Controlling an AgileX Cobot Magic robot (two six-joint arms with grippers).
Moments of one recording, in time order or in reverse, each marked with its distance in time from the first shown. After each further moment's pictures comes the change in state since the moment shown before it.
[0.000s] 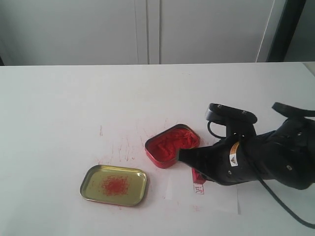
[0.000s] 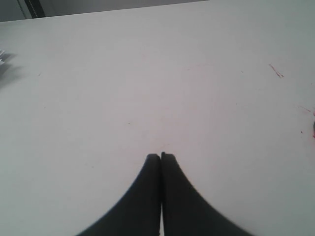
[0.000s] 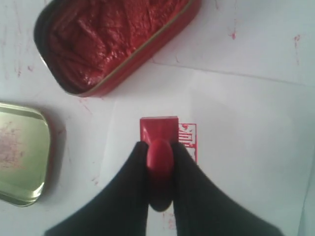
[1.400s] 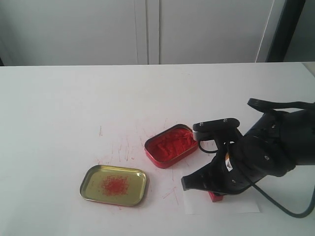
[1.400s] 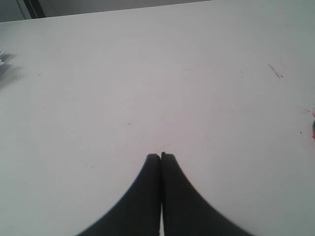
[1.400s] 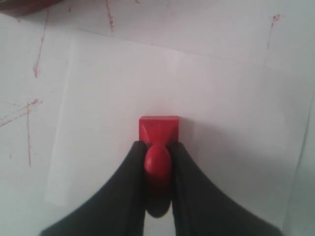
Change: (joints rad) left arm 0.000 0.000 0.000 0.000 0.000 0.000; right arm 0.002 0.156 -0.069 -0.082 0.250 -0.242
